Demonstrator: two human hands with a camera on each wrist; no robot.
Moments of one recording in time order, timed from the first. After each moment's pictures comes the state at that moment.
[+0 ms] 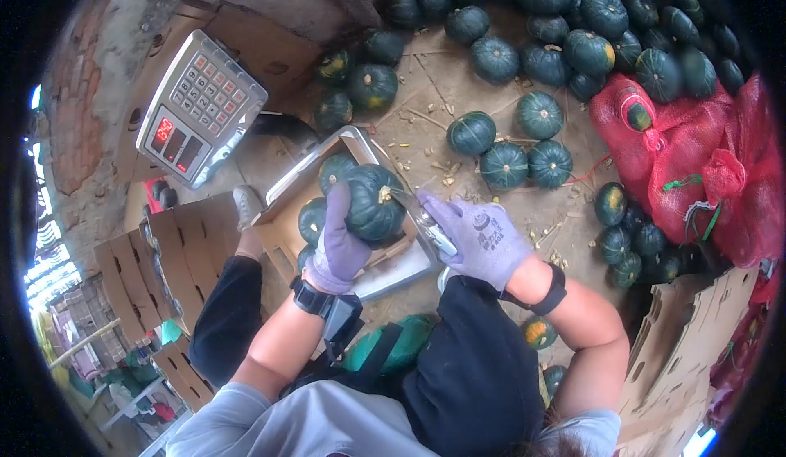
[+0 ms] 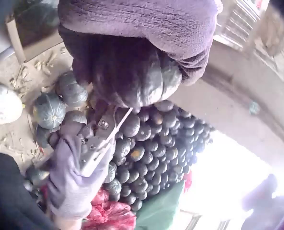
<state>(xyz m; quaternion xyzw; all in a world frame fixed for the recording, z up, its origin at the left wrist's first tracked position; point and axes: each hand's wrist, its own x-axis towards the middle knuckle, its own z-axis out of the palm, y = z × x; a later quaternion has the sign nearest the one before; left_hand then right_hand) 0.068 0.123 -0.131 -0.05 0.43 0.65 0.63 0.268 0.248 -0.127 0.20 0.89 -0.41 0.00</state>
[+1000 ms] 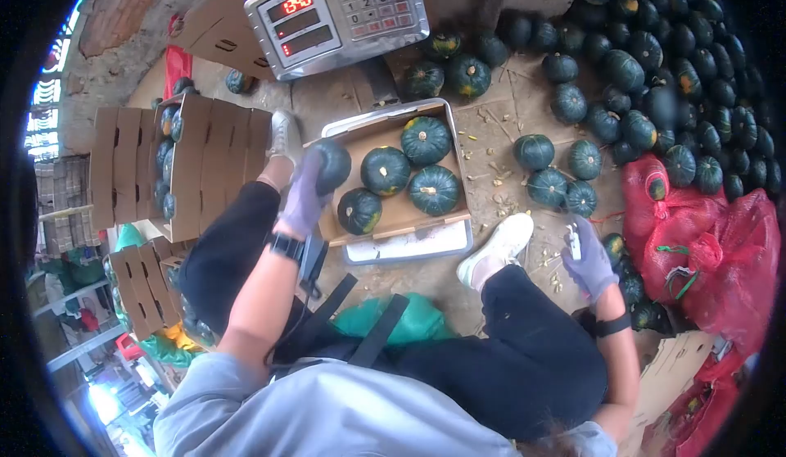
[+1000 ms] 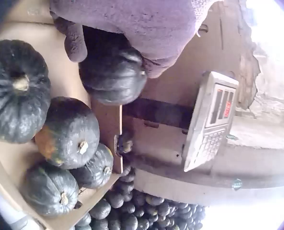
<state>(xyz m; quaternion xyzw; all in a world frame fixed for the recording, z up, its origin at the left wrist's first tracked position) -0.056 -0.046 -0.143 -0.07 0.75 0.54 0.37 0.375 0.273 -0.143 0.35 0.84 -0.40 0.07</state>
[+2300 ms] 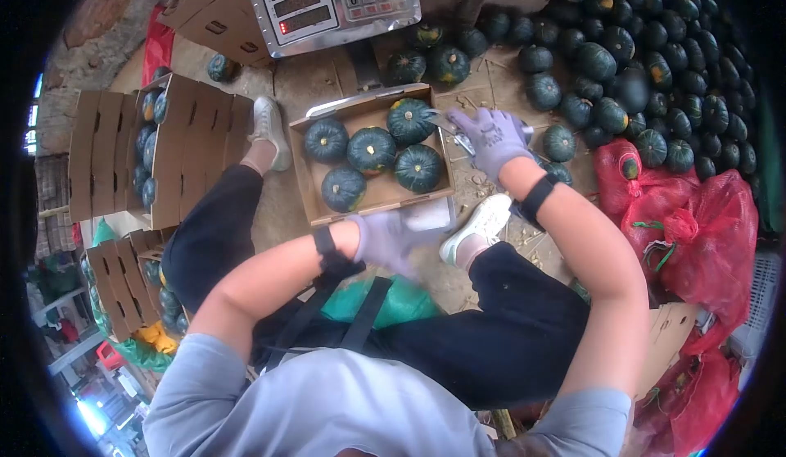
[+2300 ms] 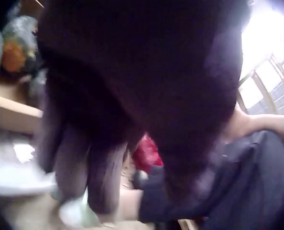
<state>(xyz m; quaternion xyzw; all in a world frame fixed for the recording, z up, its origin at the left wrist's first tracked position) 0.064 0.002 -0.143 0.69 0.63 0.25 0.25 0.154 0.246 -0.107 0.15 0.97 -0.04 0.17</state>
